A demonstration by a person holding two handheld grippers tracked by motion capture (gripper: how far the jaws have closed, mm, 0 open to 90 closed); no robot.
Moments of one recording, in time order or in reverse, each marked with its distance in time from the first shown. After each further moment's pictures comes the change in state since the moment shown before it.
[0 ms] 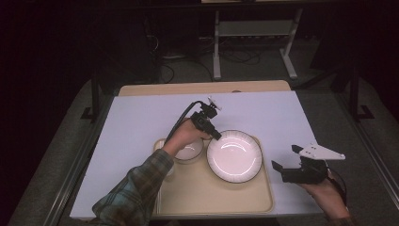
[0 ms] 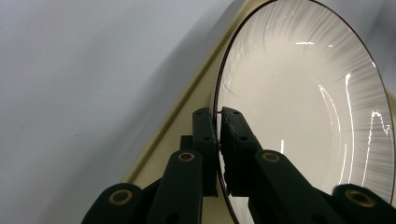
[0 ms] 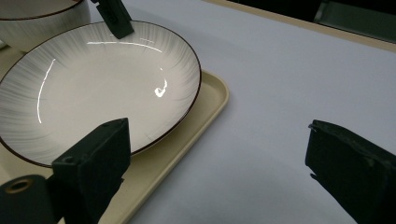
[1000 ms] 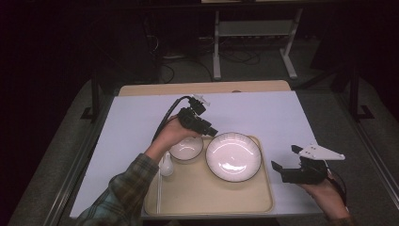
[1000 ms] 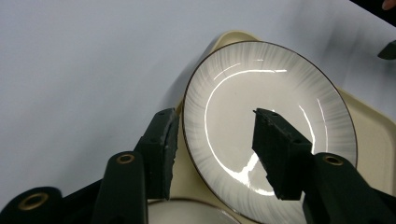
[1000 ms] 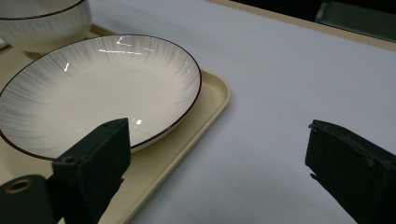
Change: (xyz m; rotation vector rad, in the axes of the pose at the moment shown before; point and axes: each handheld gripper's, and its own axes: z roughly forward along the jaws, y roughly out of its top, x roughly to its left) left arm -0.020 -0.030 -0.062 -0.207 0.048 0.136; right arm 0.001 0.000 0.000 0.001 0.003 -0.003
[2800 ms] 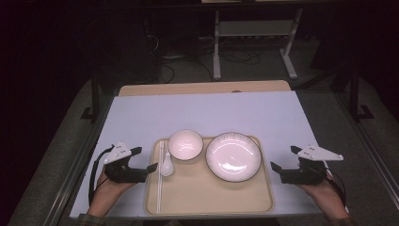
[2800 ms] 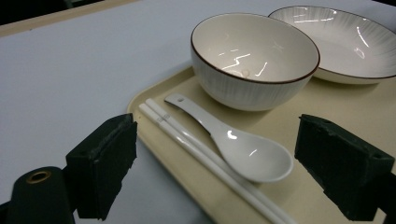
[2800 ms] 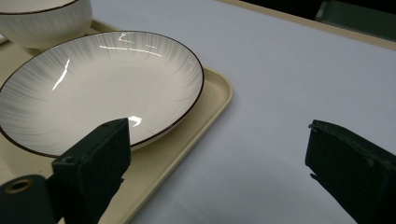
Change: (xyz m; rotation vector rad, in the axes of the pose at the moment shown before) left arm -0.027 -0.218 -0.098 -0.364 0.375 -0.073; right arm 0.003 0.000 0.001 0.007 -0.003 -0.007
